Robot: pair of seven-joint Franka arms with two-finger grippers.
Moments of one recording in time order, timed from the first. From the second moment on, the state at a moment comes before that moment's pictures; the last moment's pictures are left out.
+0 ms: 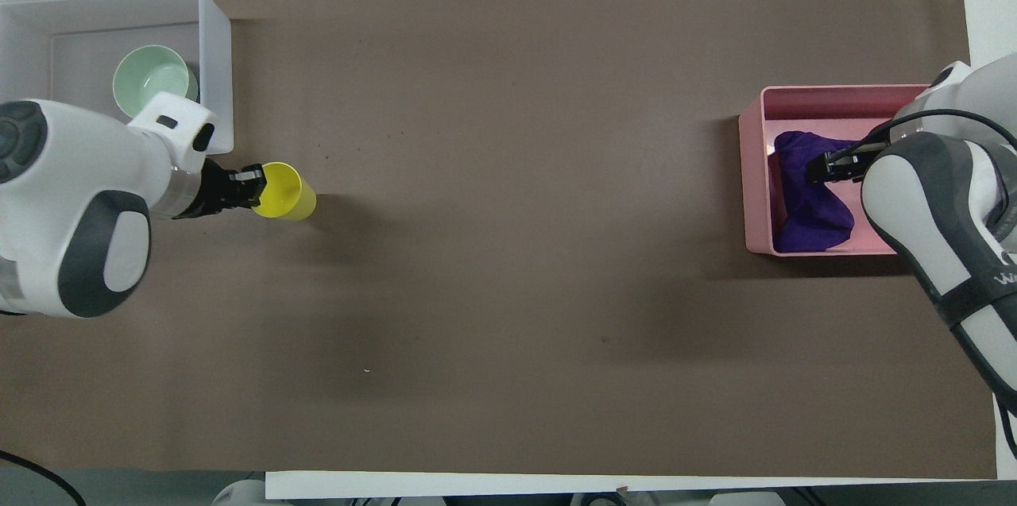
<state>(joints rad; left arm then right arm) -0.28 -0.03 0.05 -2.11 -0.09 2.12 -0.45 -0.36 0.12 0.26 -1.99 -0.01 2.03 -0.17</state>
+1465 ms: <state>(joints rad) 0.02 0.32 0.04 -1.68 -0.09 2.09 -0.30 -0.29 -0.04 0.26 -1.68 -0.01 1.49 -0.12</state>
